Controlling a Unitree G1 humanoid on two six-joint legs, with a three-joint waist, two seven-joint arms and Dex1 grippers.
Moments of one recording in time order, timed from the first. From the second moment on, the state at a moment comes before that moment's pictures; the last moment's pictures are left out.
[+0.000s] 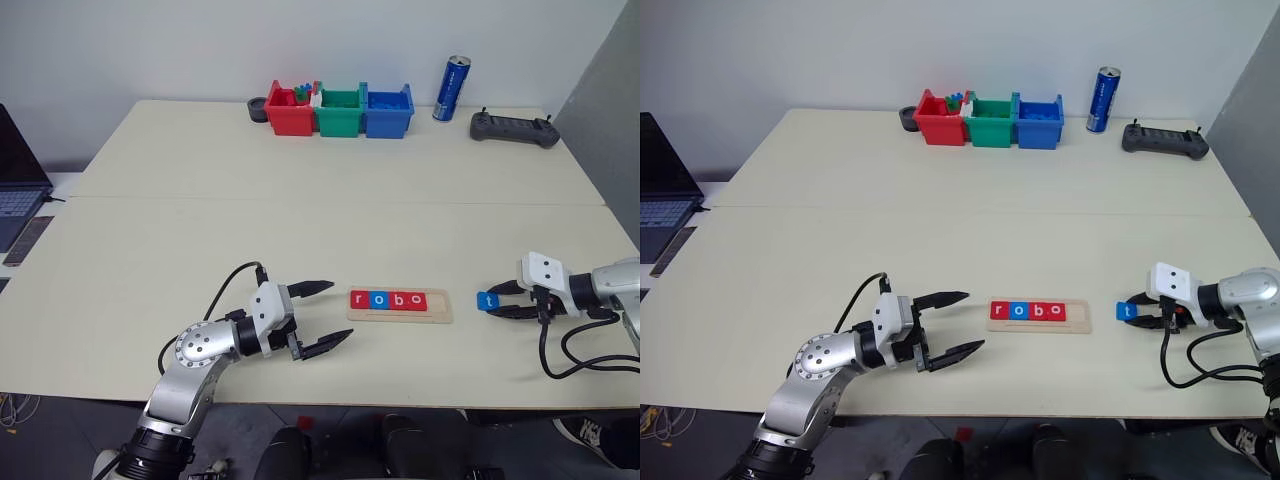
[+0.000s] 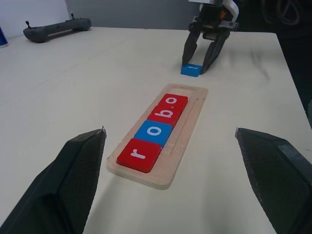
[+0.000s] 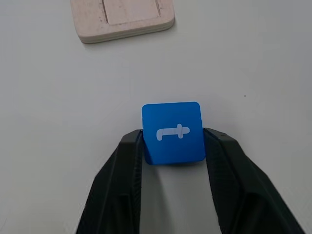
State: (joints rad) left arm -0.08 0.45 -0.13 -0.18 -0.32 0.02 -0.99; right arm -0.46 -0.95 0.11 0.48 0.09 -0.09 1.38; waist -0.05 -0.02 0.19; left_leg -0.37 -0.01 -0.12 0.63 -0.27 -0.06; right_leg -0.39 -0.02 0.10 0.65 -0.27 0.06
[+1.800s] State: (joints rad) left arm -0.08 0.46 -0.13 -0.22 -0.32 0.06 -0.96; right arm -0.46 -0.83 0.18 0.19 0.10 0.07 1.32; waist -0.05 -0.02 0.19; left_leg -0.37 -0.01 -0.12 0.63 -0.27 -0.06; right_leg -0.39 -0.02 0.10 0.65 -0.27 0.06
